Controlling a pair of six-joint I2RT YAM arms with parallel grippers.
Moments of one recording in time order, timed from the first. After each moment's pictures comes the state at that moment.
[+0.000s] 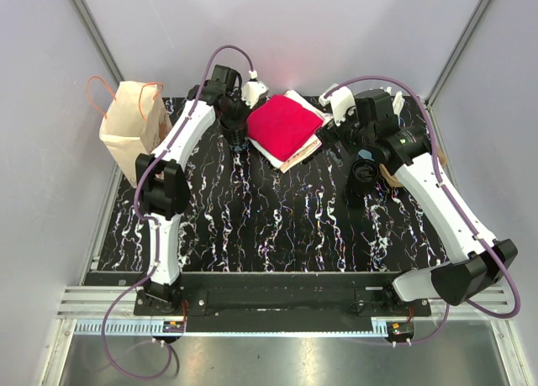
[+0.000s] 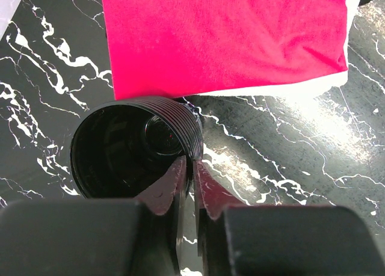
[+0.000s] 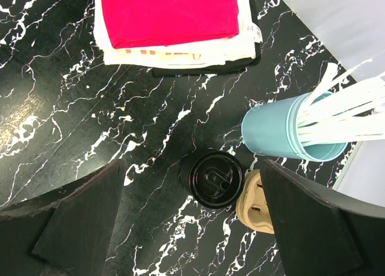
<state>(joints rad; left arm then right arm) -0.31 2.17 2.14 -0.88 0.25 0.52 0.45 1.38 1.55 -0.77 0.03 -0.37</state>
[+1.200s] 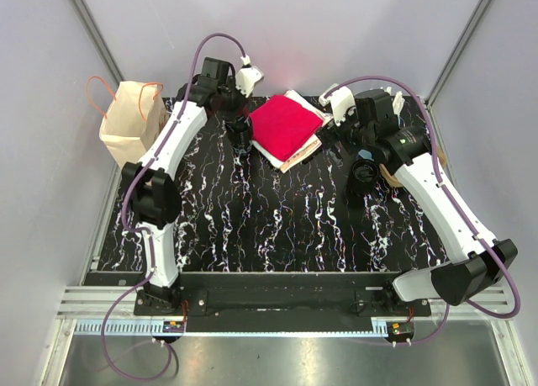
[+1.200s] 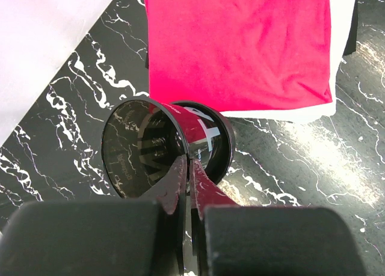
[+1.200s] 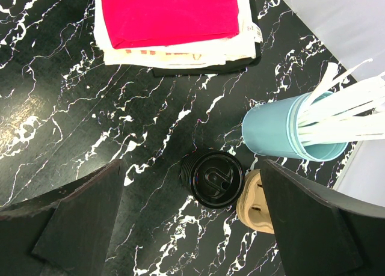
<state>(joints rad) -0.31 2.03 2.08 -0.78 0.23 0.46 0.45 1.38 1.55 -0.77 0.04 -0.37</state>
